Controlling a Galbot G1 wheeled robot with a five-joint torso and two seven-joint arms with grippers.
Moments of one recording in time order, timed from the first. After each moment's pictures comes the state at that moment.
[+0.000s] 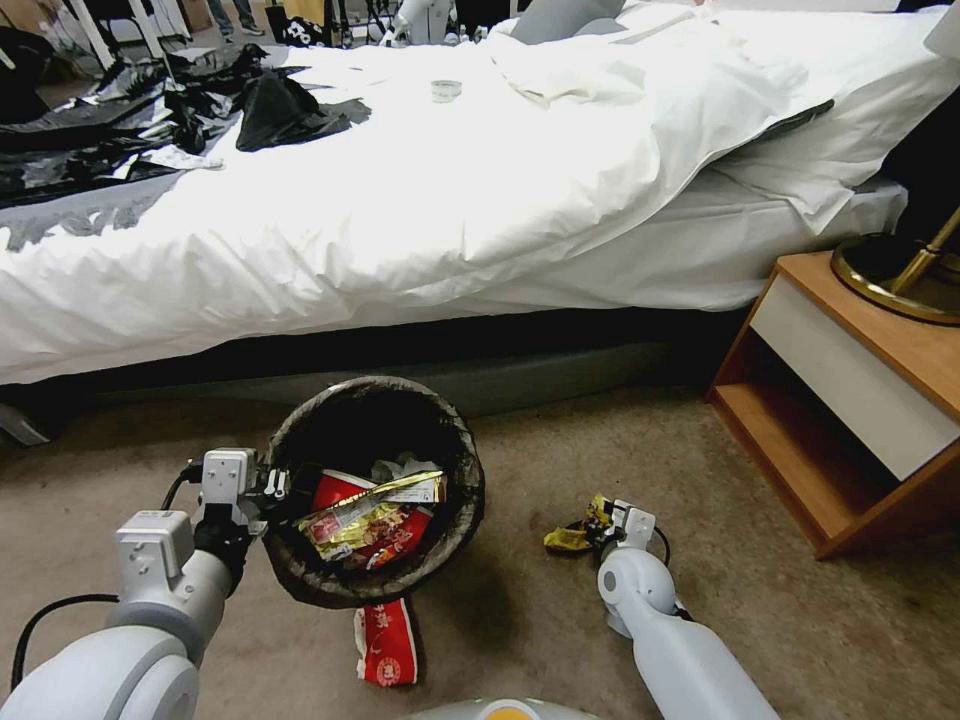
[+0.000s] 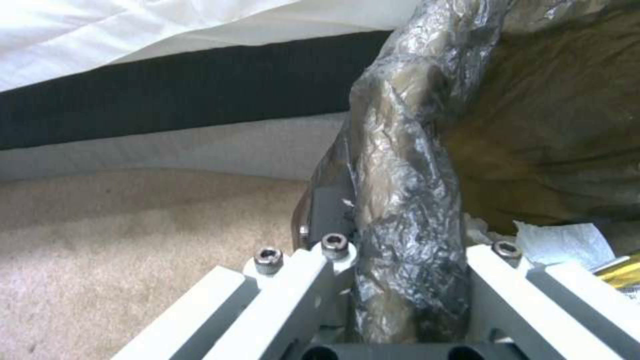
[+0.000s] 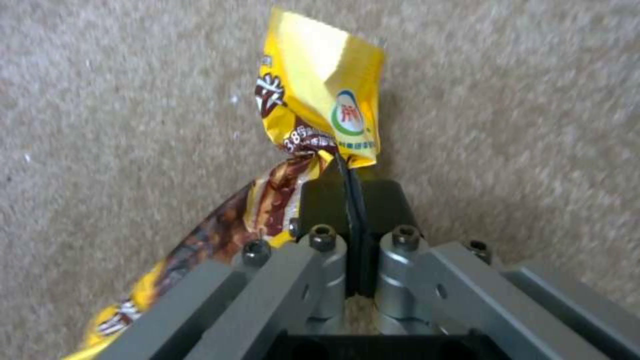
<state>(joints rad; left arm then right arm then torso) 1.74 -1.32 -0.78 -2.50 -0.34 0.66 -0.04 -1.11 1.37 0.21 1.30 0.74 -0.33 0.52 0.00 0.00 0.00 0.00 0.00</state>
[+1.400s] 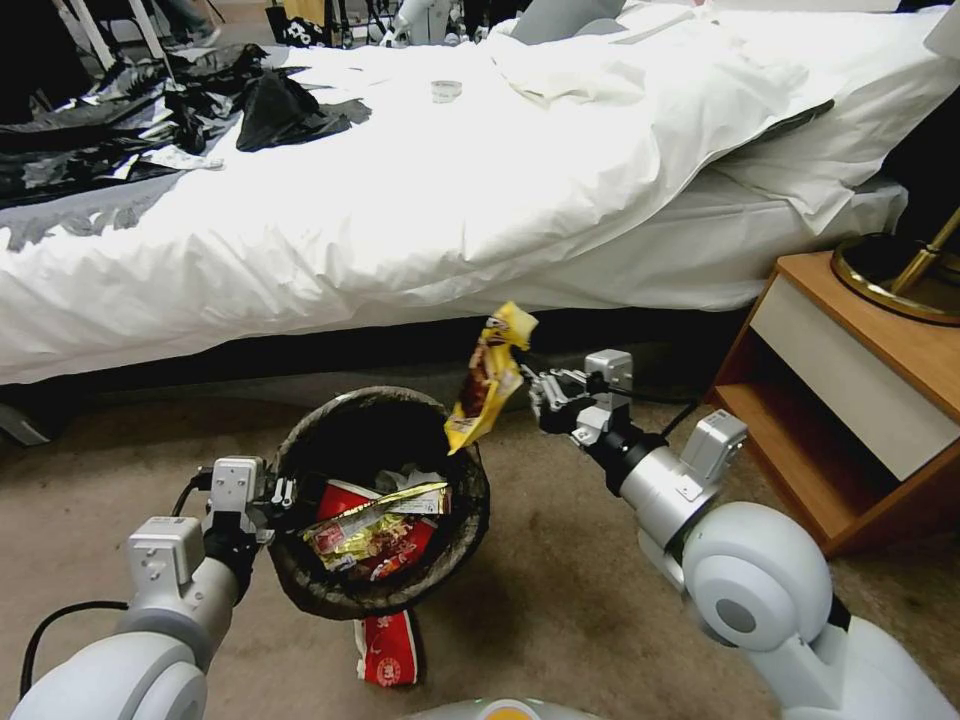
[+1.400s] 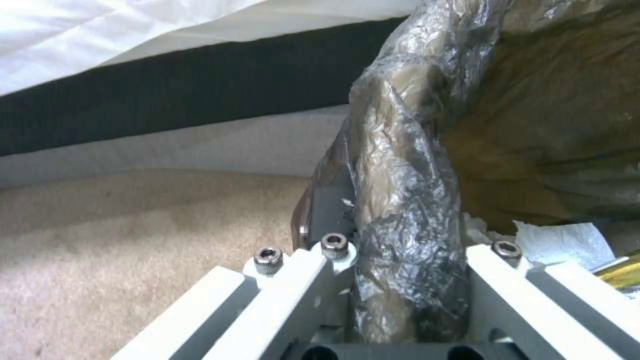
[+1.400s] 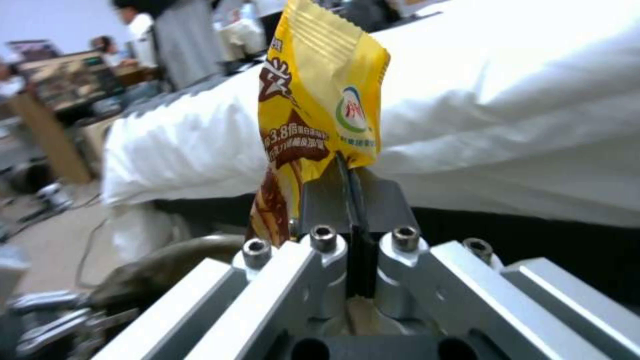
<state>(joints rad) 1.74 -1.32 -0.75 -2.50 -0.29 0.67 -0.04 -1.13 1.01 0.12 2.37 0.81 -0.40 0.12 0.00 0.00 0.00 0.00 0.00</state>
